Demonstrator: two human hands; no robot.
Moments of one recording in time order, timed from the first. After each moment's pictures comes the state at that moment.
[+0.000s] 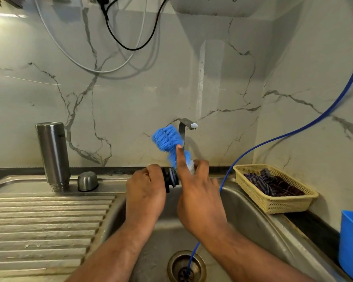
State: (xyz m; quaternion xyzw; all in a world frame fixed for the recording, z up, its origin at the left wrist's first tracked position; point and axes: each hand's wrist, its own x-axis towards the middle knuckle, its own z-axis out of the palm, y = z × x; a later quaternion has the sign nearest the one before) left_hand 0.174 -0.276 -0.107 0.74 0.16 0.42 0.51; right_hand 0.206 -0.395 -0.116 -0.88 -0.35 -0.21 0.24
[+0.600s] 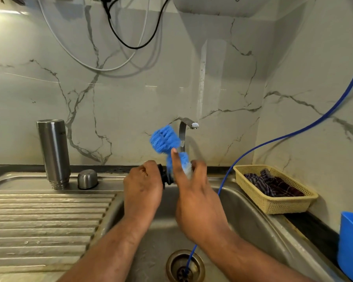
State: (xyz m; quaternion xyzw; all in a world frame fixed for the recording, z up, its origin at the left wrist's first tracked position) left_hand 0.182 -0.268 -0.119 0.66 0.14 0.45 0.59; right_hand 0.199 -0.395 -0.119 -0.86 -0.40 -0.21 0.23
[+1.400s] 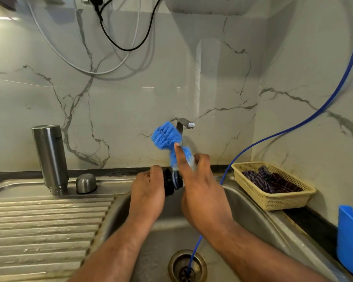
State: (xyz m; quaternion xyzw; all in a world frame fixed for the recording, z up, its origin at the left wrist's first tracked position) left_hand 0.182 -0.280 -0.117 0.72 0.15 0.40 0.55; right_hand 0.219 -0.400 -0.119 -0.87 -0.37 -0.27 0.21
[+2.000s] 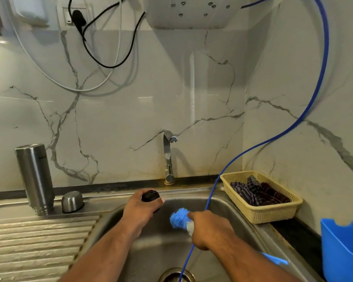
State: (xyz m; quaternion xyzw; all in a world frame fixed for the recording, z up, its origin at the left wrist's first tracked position) left_hand 0.252 -0.247 -0.165 0.76 0.23 0.24 0.56; right_hand 0.296 -0.427 -0.170 -0.97 -0.24 0.03 0.05
